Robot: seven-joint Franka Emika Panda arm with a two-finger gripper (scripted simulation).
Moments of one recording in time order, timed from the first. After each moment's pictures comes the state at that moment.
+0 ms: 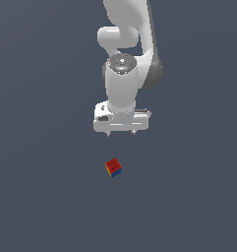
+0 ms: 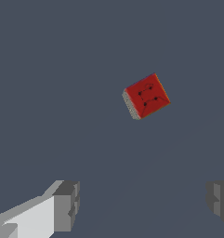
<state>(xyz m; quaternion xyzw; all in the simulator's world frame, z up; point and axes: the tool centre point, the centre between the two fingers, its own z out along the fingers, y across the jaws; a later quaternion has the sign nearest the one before) 0.002 0.012 0.179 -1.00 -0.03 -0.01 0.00</state>
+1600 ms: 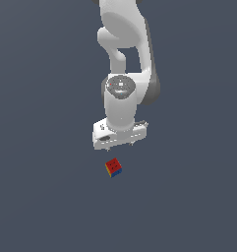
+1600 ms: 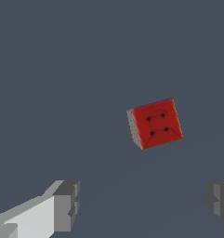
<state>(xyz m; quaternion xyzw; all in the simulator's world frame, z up) 0.039 0.007 0.144 -0.99 -0.14 0.00 0.00</state>
